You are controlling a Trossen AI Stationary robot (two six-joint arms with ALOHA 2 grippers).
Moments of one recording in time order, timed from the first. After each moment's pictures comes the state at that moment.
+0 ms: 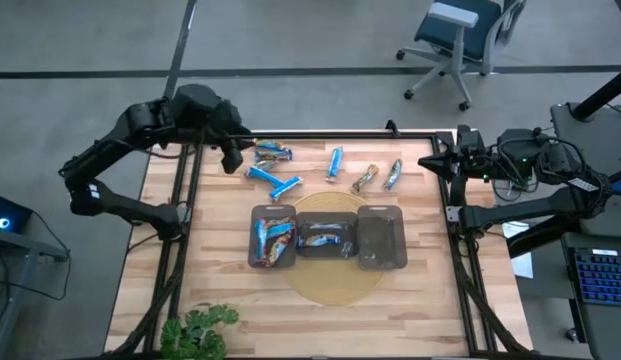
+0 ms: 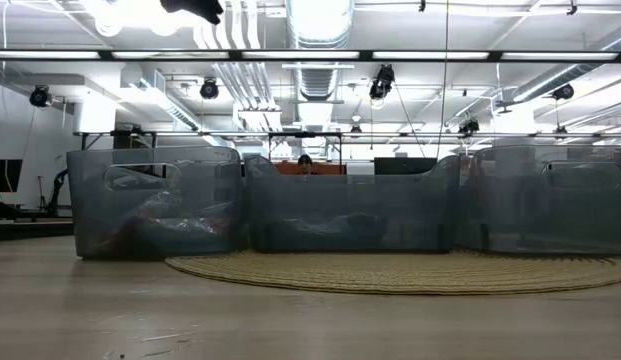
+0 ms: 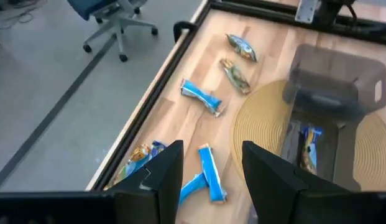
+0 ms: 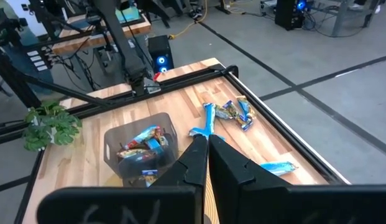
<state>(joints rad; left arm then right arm) 0.42 1.20 1.65 -1.11 -0.05 0.06 -0.04 0.73 1.24 -0.84 0.20 0.25</state>
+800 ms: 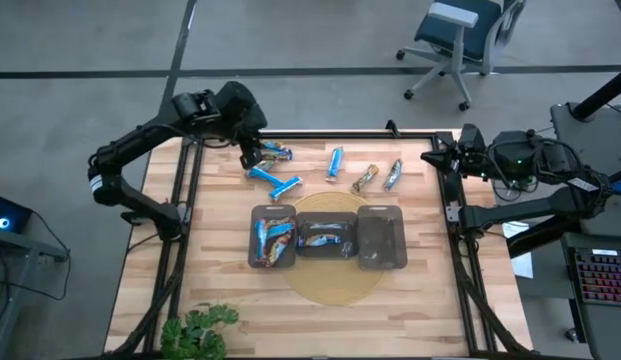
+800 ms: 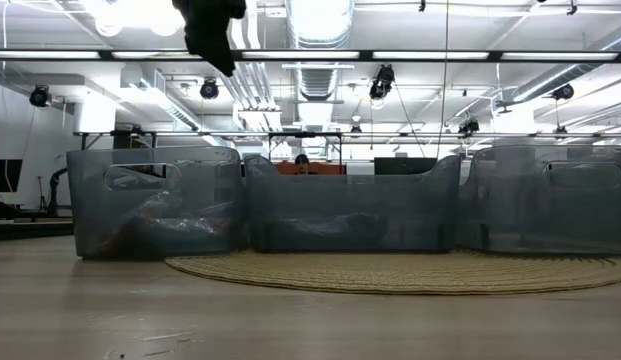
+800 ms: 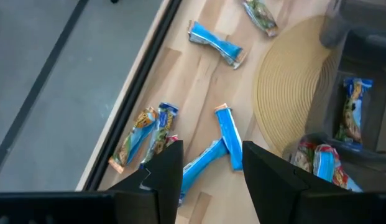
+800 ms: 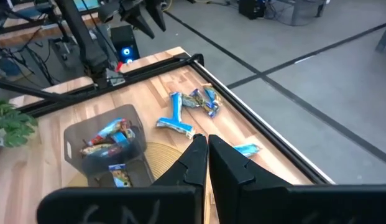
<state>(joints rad) 0.52 1.40 1.65 -1.16 -0.01 0.18 -0.04 0.73 1.24 -0.92 0.34 0.28</state>
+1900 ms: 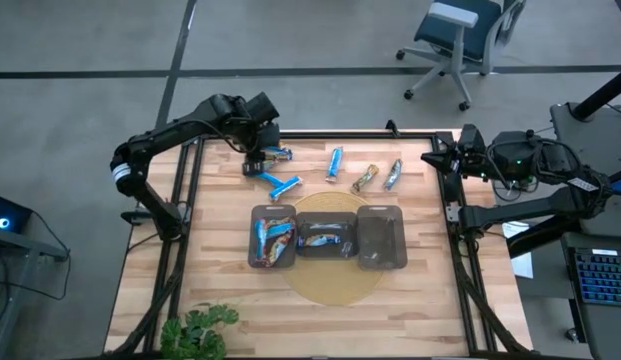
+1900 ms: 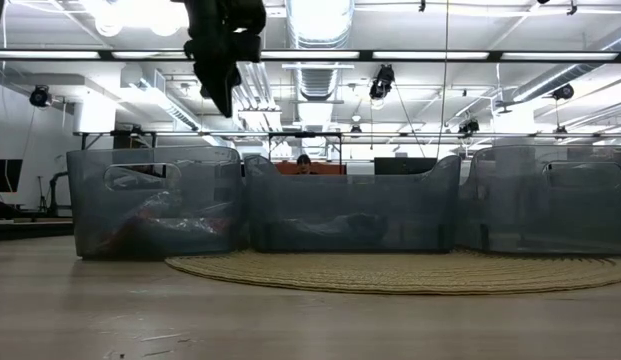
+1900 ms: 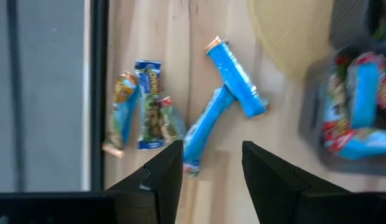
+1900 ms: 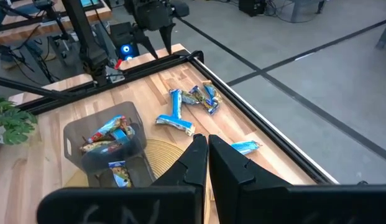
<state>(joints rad) 0.53 1.58 1.65 -1.28 -0.03 0.48 -0.04 0.73 1.24 -0.93 0.34 0.29</state>
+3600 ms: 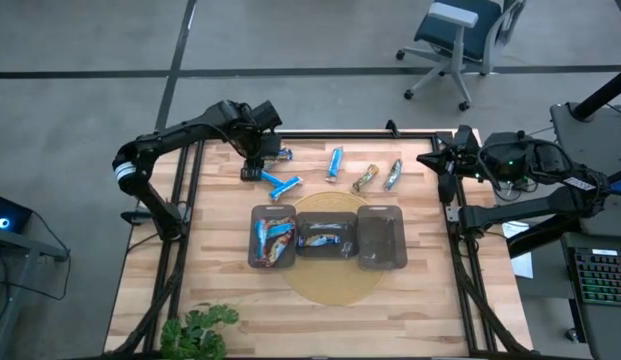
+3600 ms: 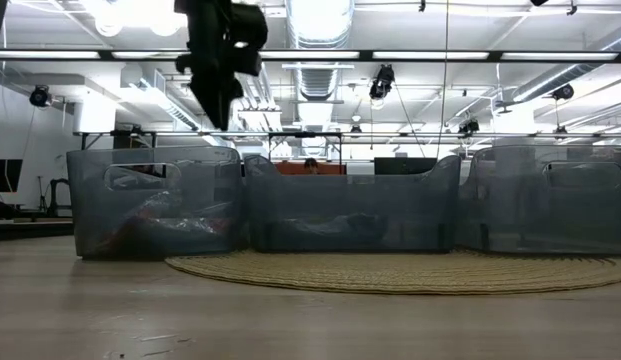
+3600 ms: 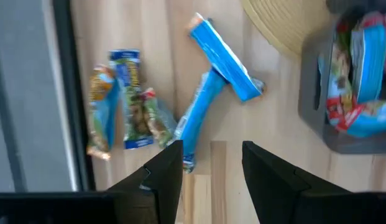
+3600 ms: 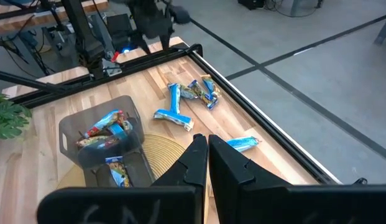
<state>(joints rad) 0.53 1.60 1.56 -1.26 -0.01 0.57 -0.04 0.76 1.24 -0.93 0.34 0.29</state>
